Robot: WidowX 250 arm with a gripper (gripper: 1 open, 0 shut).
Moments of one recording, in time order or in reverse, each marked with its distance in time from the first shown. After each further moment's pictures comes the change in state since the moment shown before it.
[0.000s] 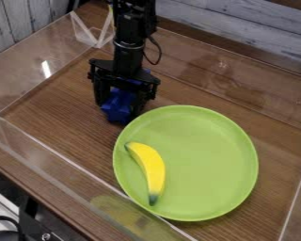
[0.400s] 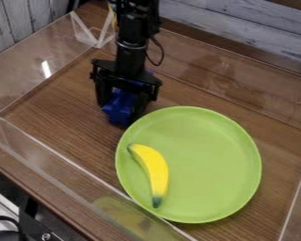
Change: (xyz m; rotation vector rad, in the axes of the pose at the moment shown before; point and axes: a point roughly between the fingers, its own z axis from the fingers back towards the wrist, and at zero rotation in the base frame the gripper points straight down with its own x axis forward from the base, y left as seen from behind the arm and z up) arm -0.002 -0.002 0.002 0.012 0.014 -0.030
